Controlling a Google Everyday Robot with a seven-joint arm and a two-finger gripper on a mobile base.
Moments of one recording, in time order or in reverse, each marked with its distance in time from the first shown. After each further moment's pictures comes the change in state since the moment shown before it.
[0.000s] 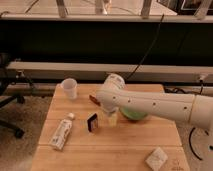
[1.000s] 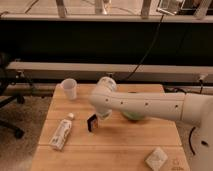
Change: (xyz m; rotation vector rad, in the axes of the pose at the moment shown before) arm -0.053 0.006 0.006 -0.037 -0.050 -0.078
